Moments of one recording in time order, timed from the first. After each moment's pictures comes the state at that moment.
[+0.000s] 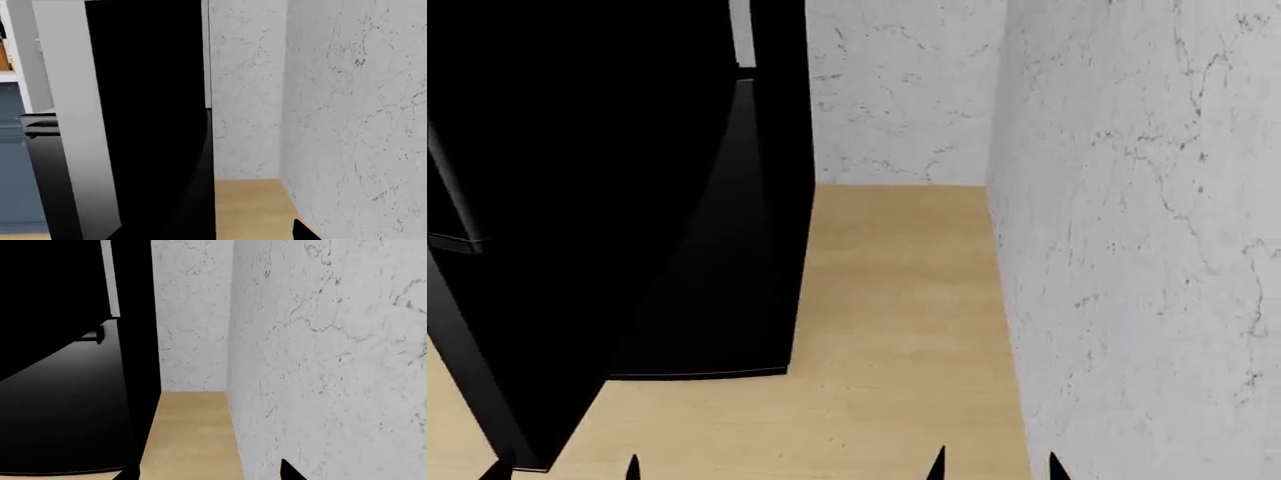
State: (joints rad) left arm 0.00 -0.19 0.23 -0.04 -0.14 0.16 -0.22; right arm 0.10 0.16 -0.21 0.08 0.16 0.04 0.25
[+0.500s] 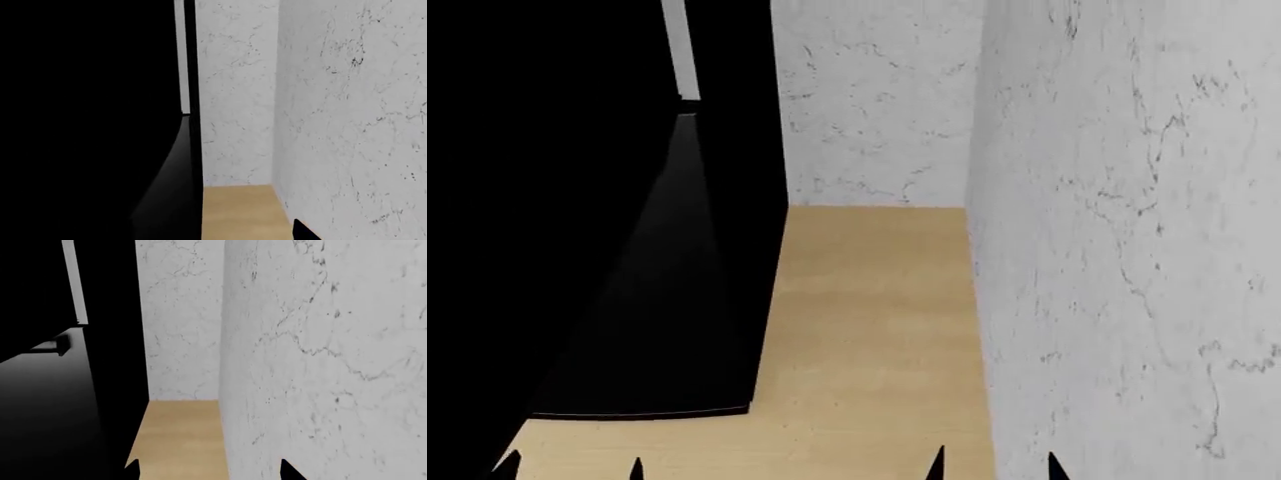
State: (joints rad) left arm 0.00 -0.20 0.25 -0.06 -0.15 0.17 -0.22; right arm 0.11 0.17 -0.22 0.11 0.17 0.01 0.26
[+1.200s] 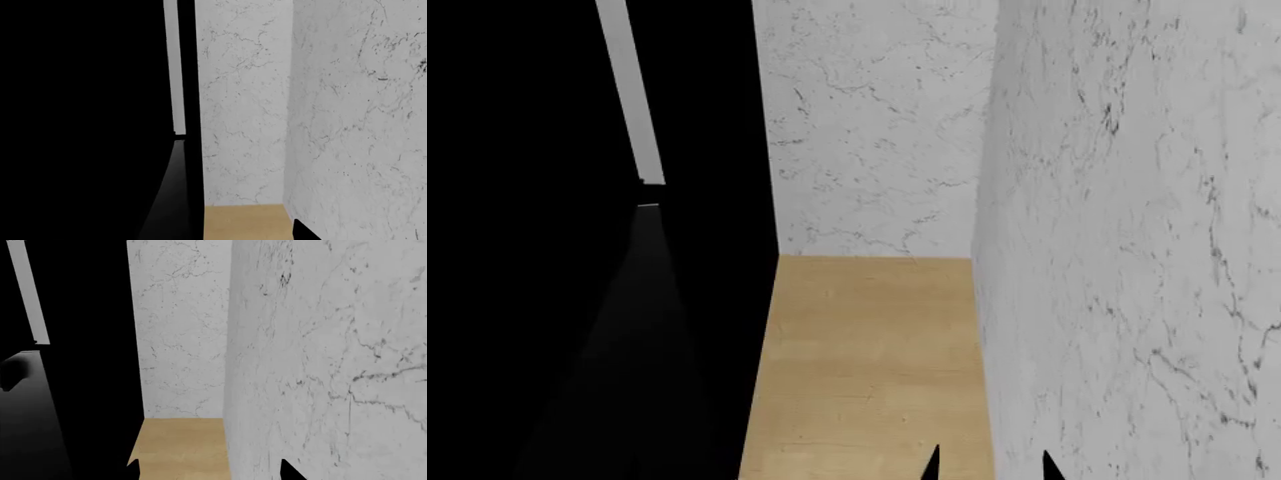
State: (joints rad) left arm -0.01 -0.21 0.26 -0.06 -0.16 0.18 -0.24; right arm 0.12 0.17 -0.25 0.13 0.18 -0.01 0.27
